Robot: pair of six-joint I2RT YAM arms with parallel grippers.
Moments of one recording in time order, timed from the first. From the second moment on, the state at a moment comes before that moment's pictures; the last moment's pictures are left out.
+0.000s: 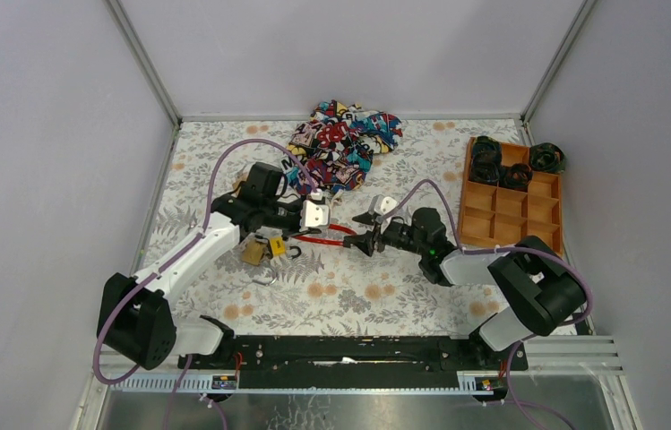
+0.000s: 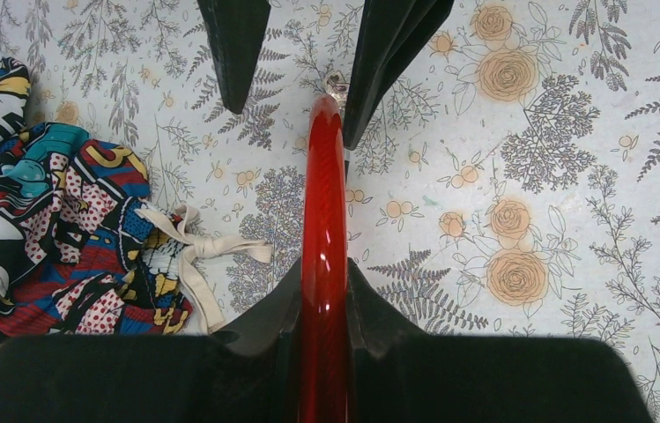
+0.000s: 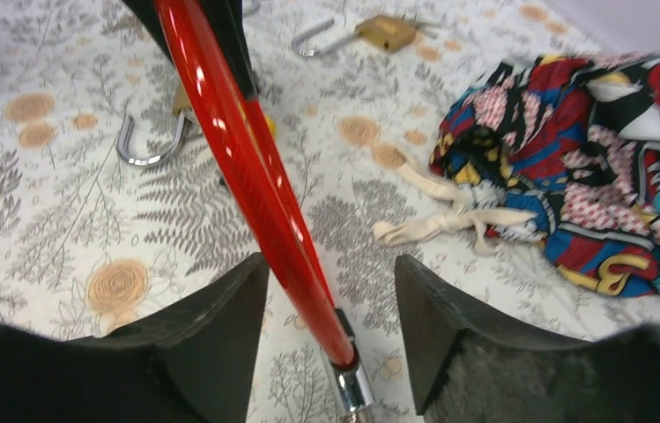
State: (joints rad) left arm -0.44 1.32 0.98 -0.52 0.79 1.00; right arm 0.62 1.53 0.46 0.99 -0.55 -0.14
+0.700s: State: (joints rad) left arm -0.51 1.34 0.94 -0.33 0.79 0.68; right arm 0.63 1.63 0.45 1.07 -0.57 -0.18
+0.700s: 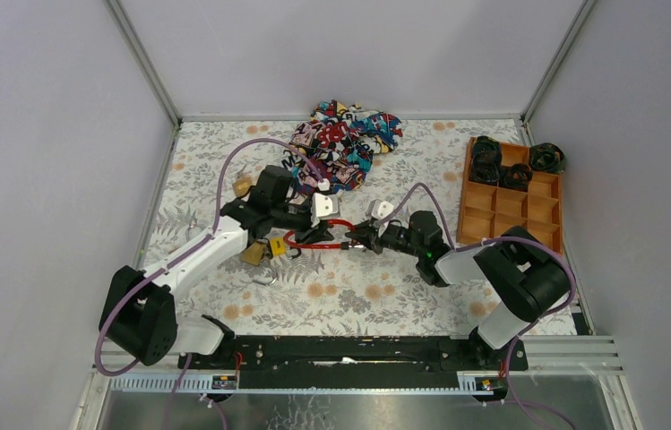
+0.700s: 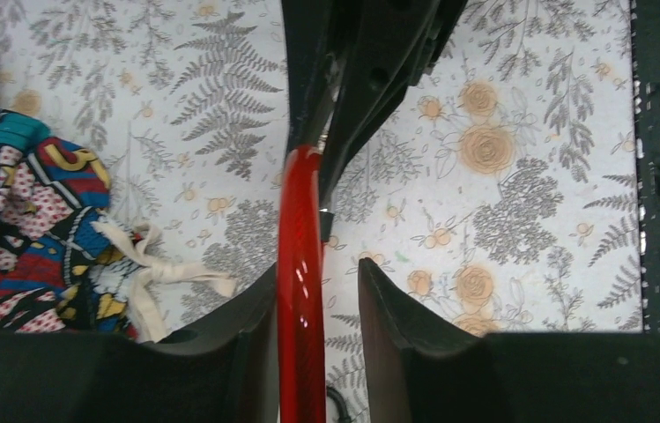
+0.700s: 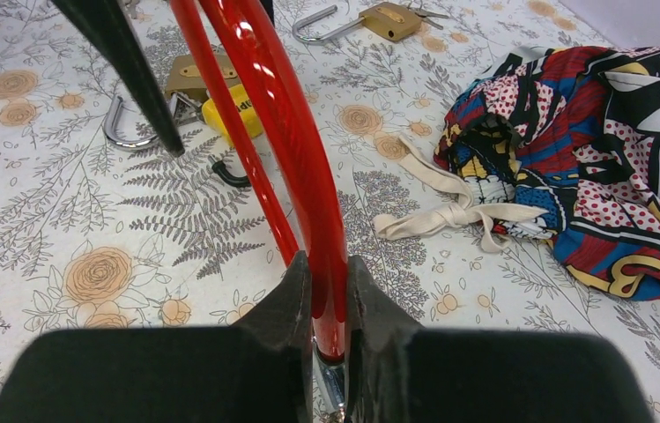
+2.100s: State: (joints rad) left arm -0.49 1.38 0.80 -0.27 0.90 0.83; right arm 0.71 1.59 0.44 1.03 -0.33 -0.08
